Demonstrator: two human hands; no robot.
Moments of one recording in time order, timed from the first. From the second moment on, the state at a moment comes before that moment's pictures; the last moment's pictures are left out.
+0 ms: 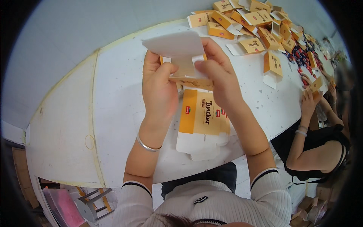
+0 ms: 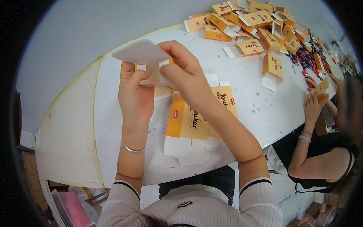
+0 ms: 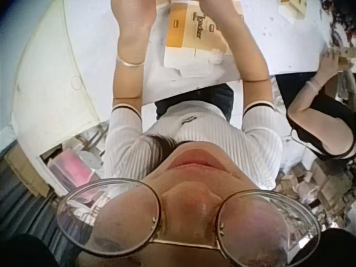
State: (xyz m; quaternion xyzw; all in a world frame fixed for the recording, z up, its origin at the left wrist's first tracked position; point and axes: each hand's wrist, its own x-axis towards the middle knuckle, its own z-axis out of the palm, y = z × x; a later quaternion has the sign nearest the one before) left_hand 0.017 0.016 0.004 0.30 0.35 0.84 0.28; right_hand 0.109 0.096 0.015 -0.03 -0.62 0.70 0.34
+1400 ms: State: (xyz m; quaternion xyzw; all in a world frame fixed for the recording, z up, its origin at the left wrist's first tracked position) left_hand 0.014 0.010 0.023 0.59 0.44 0.66 0.14; right_hand 0.130 0.130 0.031 0.07 -0.72 0.57 0.39
